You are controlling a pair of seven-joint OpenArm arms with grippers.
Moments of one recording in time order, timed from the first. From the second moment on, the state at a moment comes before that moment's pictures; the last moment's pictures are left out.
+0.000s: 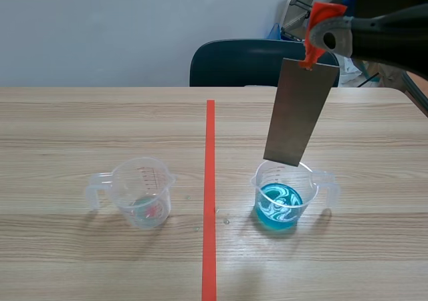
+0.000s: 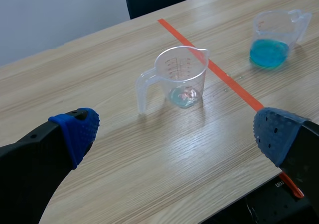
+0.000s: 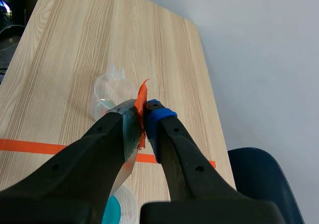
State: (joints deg) left arm 80.3 -19.1 -25.5 113.1 -2.1 -22.5 -48.0; right arm -3.0 72.5 -8.8 115.9 19.3 45.4 27.8
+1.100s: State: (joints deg) left arm 80.3 -19.1 -25.5 113.1 -2.1 -22.5 -46.7; right arm -3.0 72.5 -8.8 115.9 19.3 45.4 27.8
